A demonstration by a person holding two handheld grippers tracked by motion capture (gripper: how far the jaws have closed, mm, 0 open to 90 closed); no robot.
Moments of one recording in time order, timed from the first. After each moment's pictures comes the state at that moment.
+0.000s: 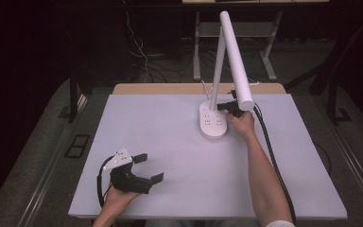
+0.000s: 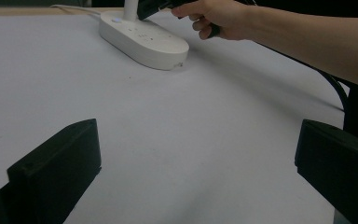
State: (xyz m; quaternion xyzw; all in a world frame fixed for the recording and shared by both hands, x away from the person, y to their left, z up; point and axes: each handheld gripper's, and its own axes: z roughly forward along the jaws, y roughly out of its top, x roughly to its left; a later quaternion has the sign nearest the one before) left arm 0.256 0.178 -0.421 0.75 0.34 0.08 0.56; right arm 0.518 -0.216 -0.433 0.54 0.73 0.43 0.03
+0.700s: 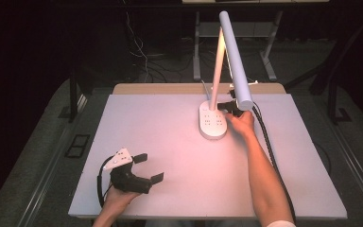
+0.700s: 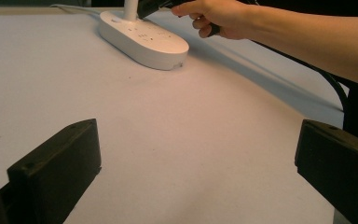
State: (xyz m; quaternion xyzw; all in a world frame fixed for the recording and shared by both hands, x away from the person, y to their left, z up) left arm 0.256 0.178 -0.421 0.75 0.34 0.08 0.56; right arm 0.517 -0.212 -0.429 0.53 0.74 0.41 0.06
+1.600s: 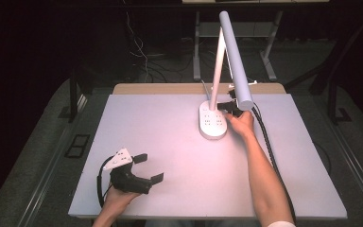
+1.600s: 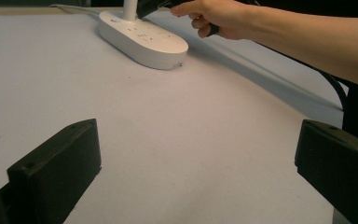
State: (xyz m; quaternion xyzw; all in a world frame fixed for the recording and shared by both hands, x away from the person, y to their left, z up) left arm 0.256 0.178 -0.421 0.75 0.34 0.08 0.56; right arm 0.516 -0.210 -0.429 0.53 0.74 0.41 0.07
